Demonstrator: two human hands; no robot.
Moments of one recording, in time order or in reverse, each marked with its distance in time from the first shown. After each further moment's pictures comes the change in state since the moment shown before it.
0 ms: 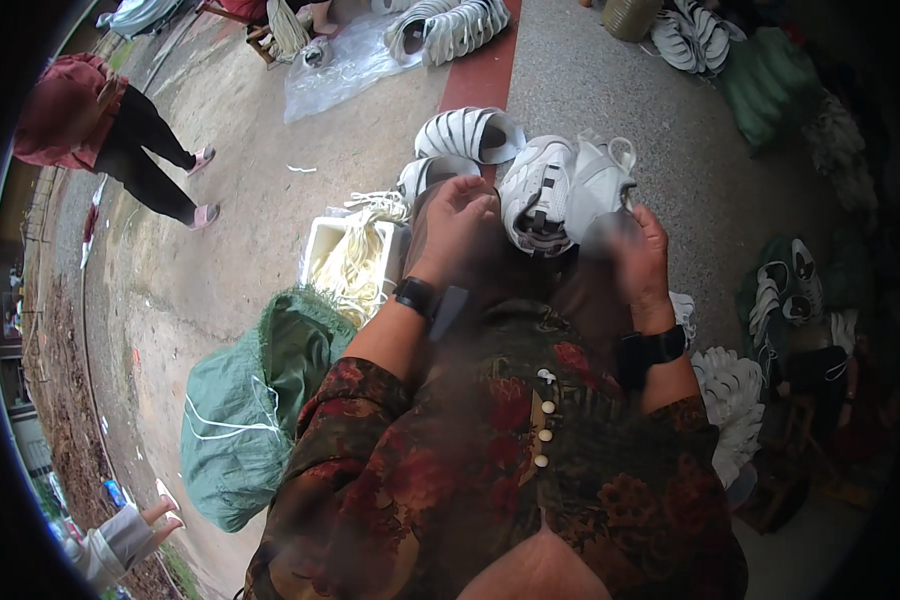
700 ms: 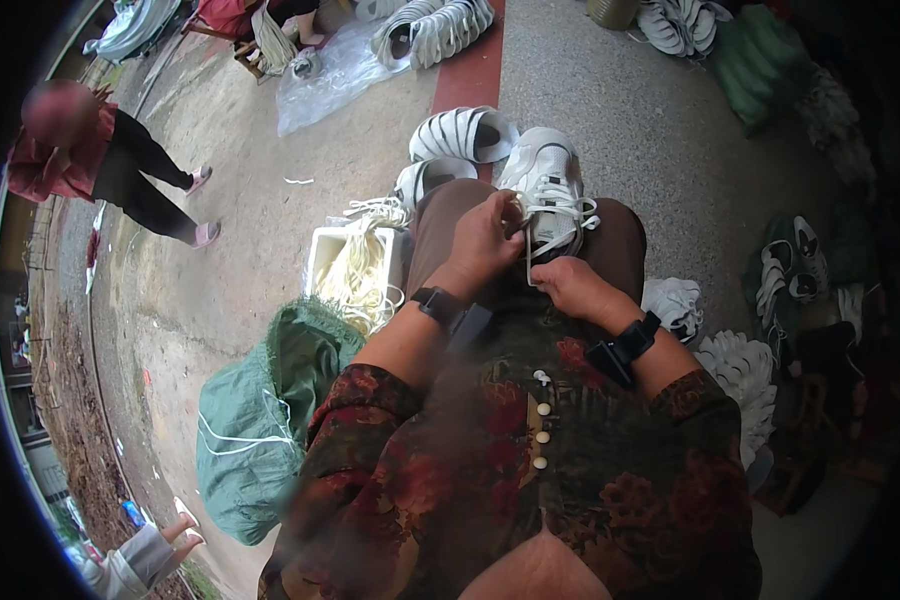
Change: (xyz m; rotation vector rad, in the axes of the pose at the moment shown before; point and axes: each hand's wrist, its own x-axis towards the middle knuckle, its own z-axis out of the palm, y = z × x) left_hand -0.013 0.000 0.029 0.906 -0.161 0.353; right_hand -0.019 0.043 0.041 -0.846 -0.658 -0.279
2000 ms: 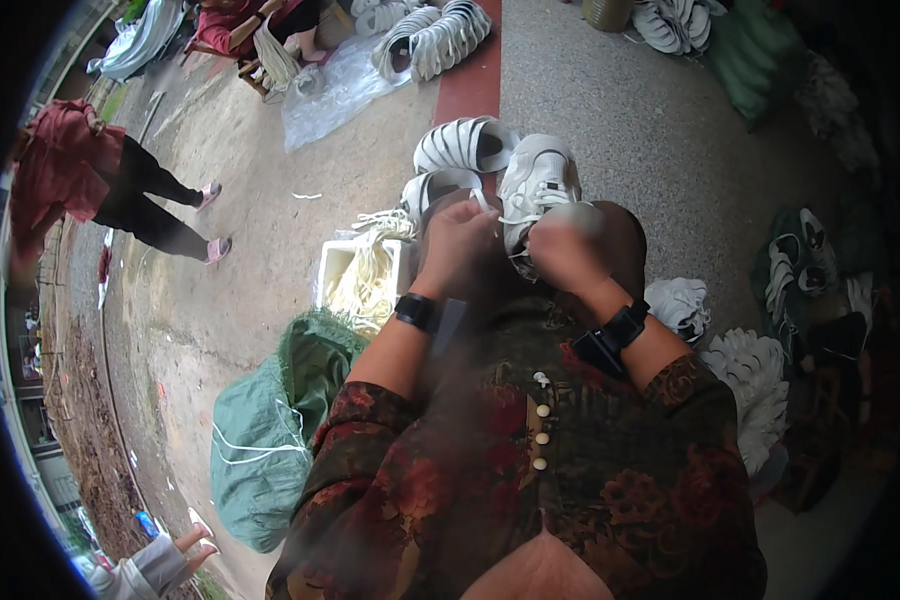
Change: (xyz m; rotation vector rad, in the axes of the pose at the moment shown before) left_hand 0.003 -0.002 -0.027 -0.861 -0.001 -0.517; right_hand 0.037 0.006 0.003 0.467 0.408 0.433
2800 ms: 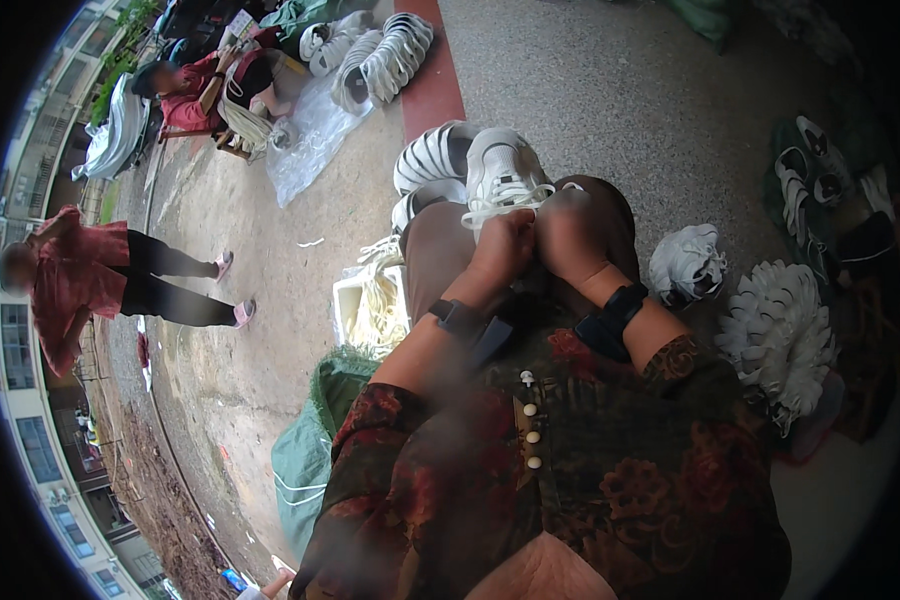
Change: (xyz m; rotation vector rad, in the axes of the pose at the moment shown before) left_hand 0.018 -0.031 0.077 0.896 -0.347 0.543; right_hand -0.023 0.033 -0.033 -0.517 0.319 -0.126
